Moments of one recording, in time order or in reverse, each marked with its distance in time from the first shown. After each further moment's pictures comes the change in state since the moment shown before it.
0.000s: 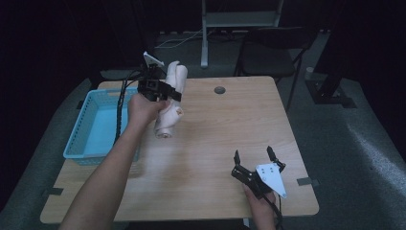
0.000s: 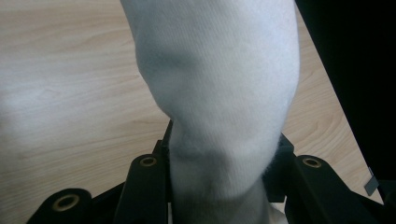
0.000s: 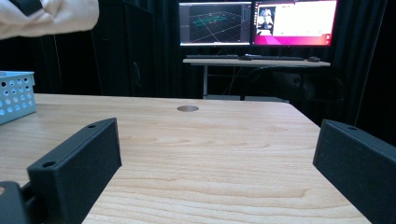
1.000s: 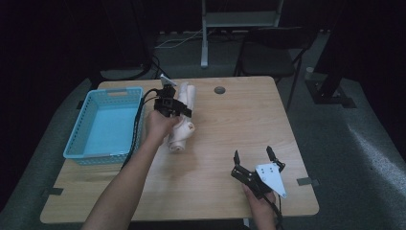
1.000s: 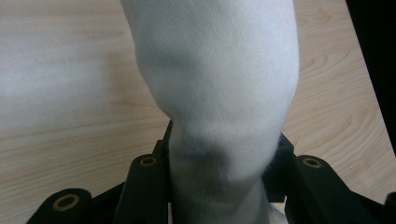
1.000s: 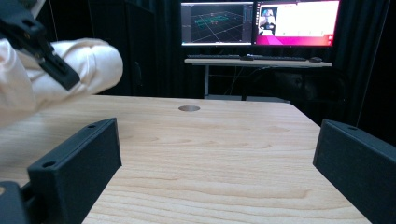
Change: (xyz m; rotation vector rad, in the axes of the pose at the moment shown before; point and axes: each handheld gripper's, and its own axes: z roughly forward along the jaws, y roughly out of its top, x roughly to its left) left arm 0.017 -0.027 0.080 0.069 -0.028 -0.075; right arm 0.000 0.000 0.000 0.000 0.008 -0.006
